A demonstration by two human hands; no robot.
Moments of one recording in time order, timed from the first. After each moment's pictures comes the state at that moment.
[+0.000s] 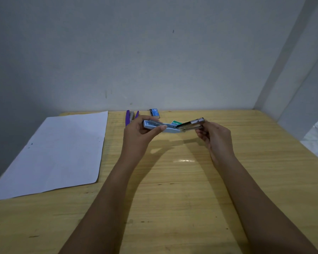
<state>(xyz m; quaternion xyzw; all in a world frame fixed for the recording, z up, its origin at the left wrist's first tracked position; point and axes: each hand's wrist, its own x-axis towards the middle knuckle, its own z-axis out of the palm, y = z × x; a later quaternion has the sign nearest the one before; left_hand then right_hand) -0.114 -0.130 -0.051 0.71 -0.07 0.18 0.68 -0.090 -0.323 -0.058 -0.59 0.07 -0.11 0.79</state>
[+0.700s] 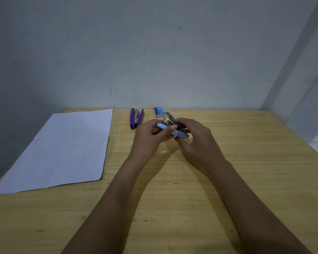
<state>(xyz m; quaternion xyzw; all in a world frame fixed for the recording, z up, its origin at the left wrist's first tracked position) -0.112 -0.141 -0.054 0.72 -0.06 0.11 0.68 -0.103 -0.293 -0.065 -0.87 -0.24 -0.22 0.36</state>
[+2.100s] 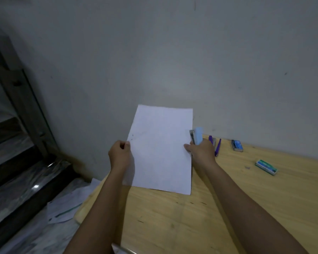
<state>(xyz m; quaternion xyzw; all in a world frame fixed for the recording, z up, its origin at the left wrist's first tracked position) -0.174 0.120 -0.067 0.72 0.37 0.32 0.50 -0.080 -0.081 -0.035 -0.80 -0.06 0.04 0.60</state>
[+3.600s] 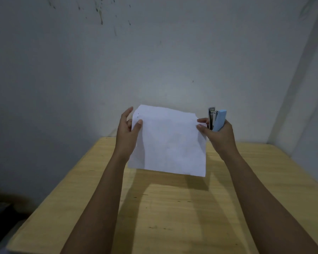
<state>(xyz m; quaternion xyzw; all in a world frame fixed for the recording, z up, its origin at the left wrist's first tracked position) -0.134 -0.048 0.023 0.70 -0.03 0.30 0.65 -0.084 -0.295 0.025 -0.71 -0.15 -0.22 0.65</state>
